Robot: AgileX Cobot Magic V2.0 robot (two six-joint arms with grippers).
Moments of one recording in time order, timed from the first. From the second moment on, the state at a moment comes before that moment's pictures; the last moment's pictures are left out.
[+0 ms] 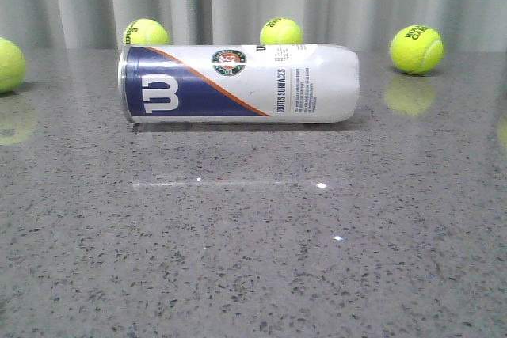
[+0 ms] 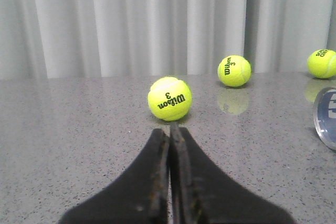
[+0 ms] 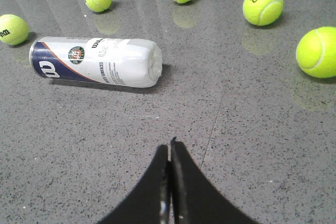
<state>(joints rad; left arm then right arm) -0.05 0.00 0.00 0.01 0.02 0.02 0.43 0.17 -0.51 -0.06 0.70 0.26</state>
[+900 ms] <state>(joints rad) -0.05 0.60 -0.63 -0.03 0.68 0.02 0.43 0.15 -0.50 -0.06 0.70 0.25</state>
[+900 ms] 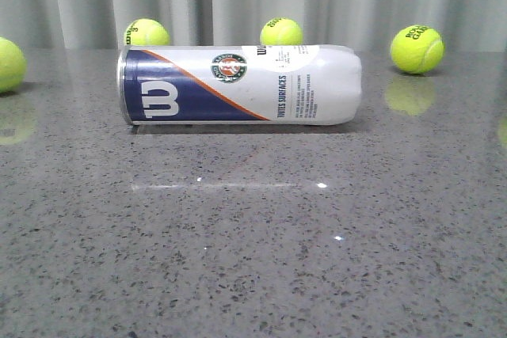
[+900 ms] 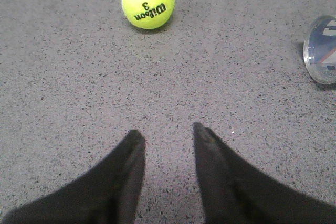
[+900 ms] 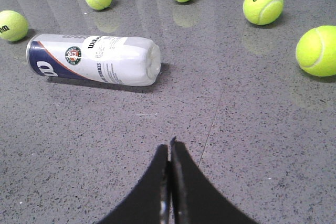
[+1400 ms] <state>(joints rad) -0.05 1.04 -0.83 -0.51 0.75 0.14 0.43 0.15 -0.50 -0.06 0.70 0.24</state>
